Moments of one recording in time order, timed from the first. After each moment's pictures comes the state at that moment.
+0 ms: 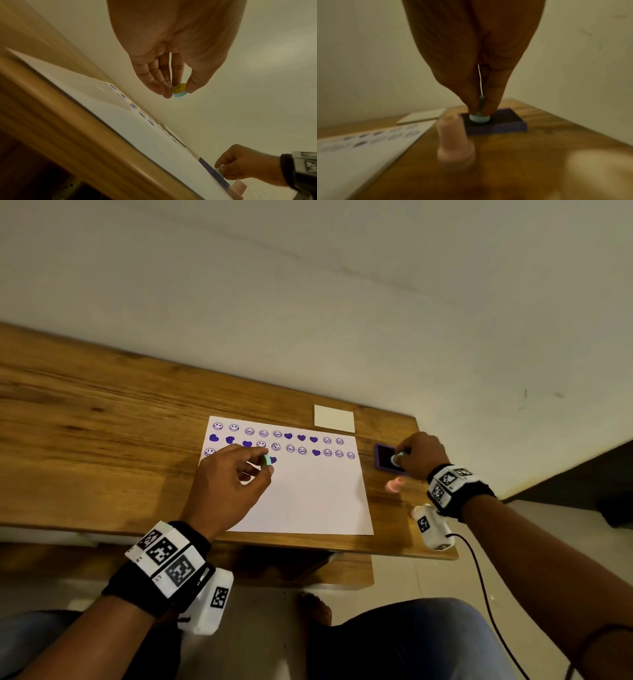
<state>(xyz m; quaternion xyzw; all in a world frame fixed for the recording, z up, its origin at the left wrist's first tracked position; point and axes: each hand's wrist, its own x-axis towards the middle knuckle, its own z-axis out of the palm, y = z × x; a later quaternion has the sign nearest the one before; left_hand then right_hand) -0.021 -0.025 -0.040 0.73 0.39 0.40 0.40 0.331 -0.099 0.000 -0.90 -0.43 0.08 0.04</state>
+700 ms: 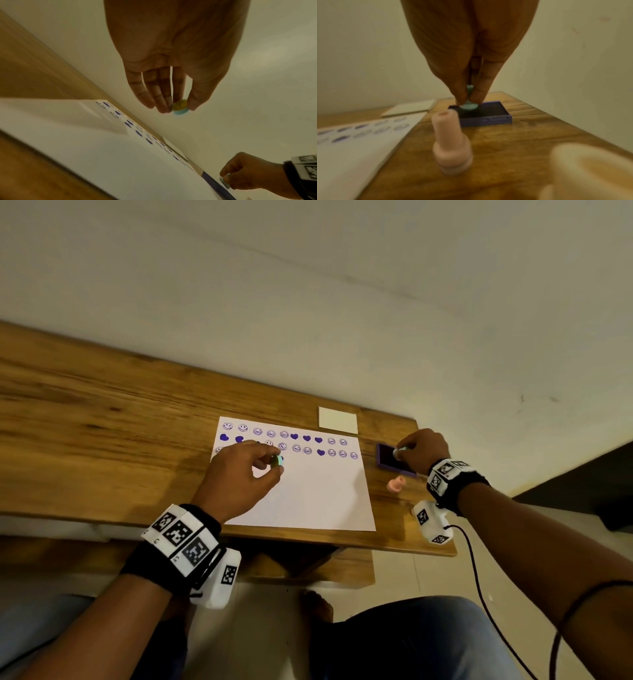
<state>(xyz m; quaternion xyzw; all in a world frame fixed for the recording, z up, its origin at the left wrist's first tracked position) -0.031 -0.015 -0.023 0.77 0.38 0.32 0.40 0.323 -0.092 0.014 -0.90 -0.41 0.07 0.08</state>
